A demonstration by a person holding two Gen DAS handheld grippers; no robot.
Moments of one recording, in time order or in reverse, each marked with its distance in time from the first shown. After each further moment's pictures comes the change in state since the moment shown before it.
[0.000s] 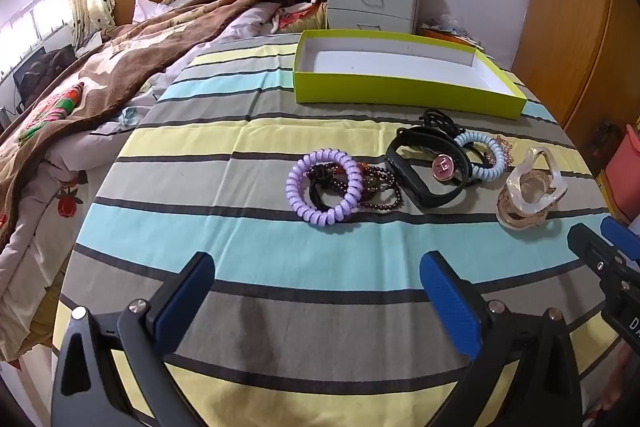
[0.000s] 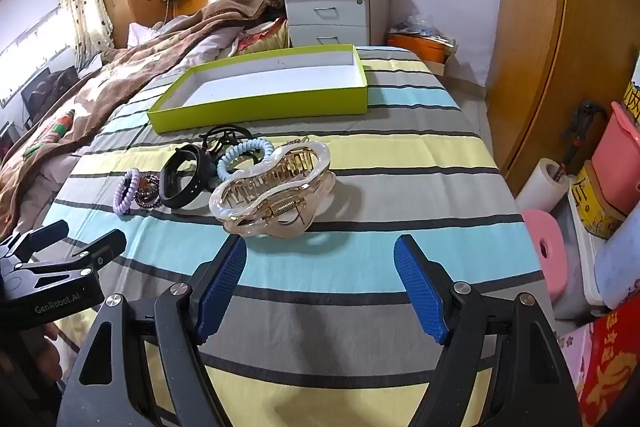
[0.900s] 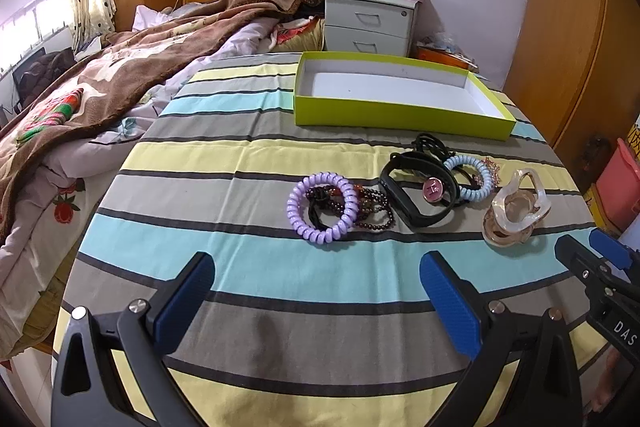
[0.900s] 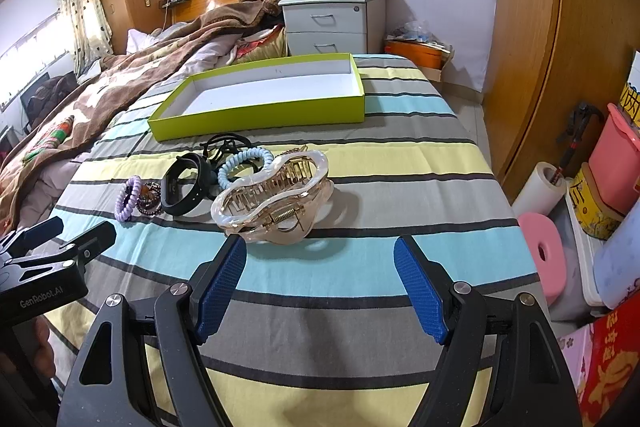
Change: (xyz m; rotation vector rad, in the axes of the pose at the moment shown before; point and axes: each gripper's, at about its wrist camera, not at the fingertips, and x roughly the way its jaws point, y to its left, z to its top) left arm -0.013 0.000 0.006 -0.030 -0.062 -0.041; right arm -0.006 0.000 0.000 0.005 -0.028 -0.006
